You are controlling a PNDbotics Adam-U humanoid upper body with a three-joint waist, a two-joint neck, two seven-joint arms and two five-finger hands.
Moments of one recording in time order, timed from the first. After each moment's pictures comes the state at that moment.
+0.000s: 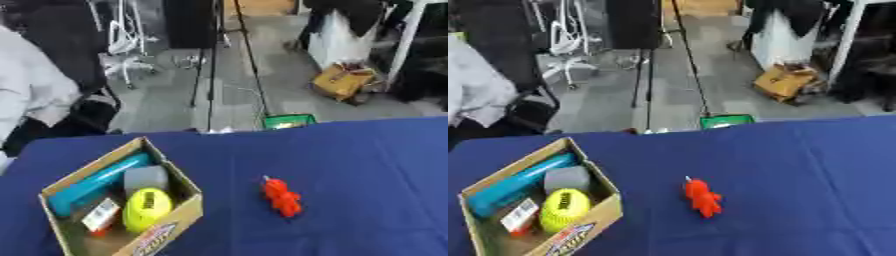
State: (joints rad) left arm -0.27 0.20 0.18 -1.99 -0.68 -0.21 0.72; right arm 0.09 -0.93 -0.20 -1.98 1.10 0.58 -0.44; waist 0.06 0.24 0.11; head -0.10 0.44
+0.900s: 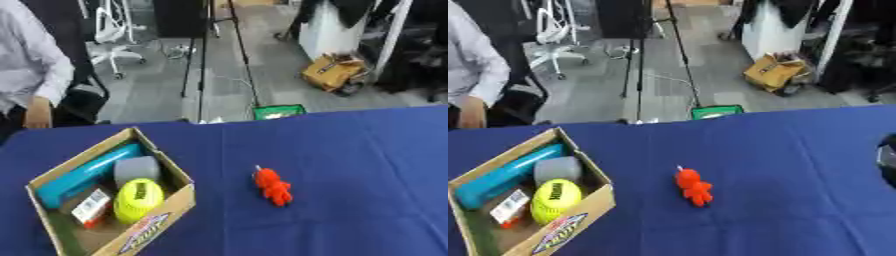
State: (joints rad) left arm -0.27 0.21 0.18 -1.99 -0.67 -0.21 0.68; right arm 0.07 -0.95 -0.17 -1.98 0.86 0.56 0.15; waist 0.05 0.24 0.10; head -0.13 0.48
